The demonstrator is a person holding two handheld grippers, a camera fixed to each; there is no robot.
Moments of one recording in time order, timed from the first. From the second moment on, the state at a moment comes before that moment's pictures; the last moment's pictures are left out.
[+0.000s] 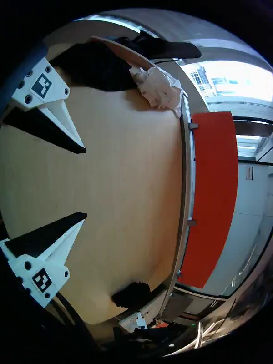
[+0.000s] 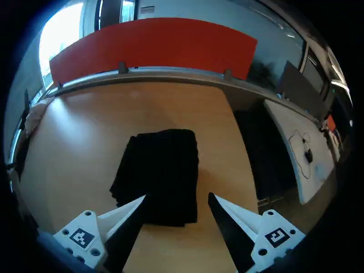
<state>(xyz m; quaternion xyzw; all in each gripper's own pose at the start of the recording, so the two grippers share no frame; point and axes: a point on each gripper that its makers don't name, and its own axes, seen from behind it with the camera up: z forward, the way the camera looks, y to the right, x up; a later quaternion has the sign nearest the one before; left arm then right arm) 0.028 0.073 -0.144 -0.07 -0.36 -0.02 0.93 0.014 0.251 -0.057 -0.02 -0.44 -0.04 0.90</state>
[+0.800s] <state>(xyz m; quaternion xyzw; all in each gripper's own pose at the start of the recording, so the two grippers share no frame) 0.064 0.059 -0.111 -0.05 -0.31 -0.02 0.95 0.071 0.231 -0.032 -0.07 -0.31 -0.01 0.95</state>
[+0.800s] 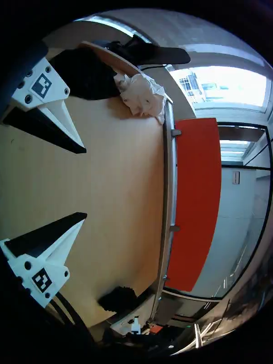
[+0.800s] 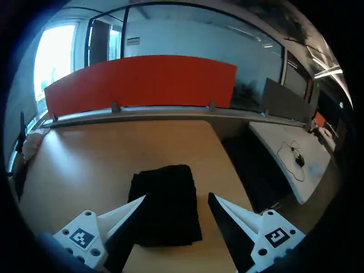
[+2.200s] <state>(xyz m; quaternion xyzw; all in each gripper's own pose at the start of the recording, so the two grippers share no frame) 0.151 0.039 -0.037 -0.01 -0.16 -0.03 0.99 0.184 0.177 -0.022 -0.07 -0.08 -0.01 0.99</state>
